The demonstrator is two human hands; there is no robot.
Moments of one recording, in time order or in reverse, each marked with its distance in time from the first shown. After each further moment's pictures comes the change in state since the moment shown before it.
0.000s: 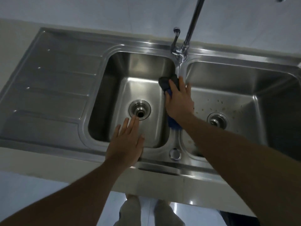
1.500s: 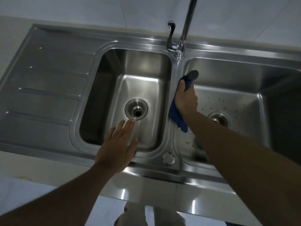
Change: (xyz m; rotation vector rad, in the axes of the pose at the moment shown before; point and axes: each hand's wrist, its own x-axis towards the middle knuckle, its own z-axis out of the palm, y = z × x) left_hand -0.001 0.008 -0.010 -0.018 -0.051 0.024; right_hand 0.026 0.027 -0.007 0.653 0.008 0.460
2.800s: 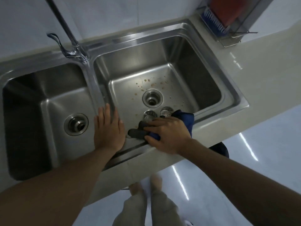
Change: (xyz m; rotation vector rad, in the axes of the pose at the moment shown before) left_hand 0.057 0.137 0.049 0.226 0.030 0.196; right_hand -0.169 0.144 -0.162 -0.864 -0.081 -0.580
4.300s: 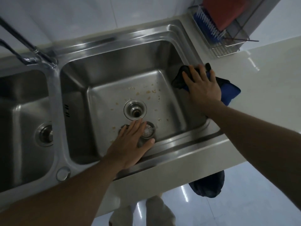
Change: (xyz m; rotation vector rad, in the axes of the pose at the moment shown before) left_hand 0.042 0.158 0.043 -0.253 -0.353 0.263; right_hand 0.066 0.278 -0.068 -0.419 -0.052 0.361
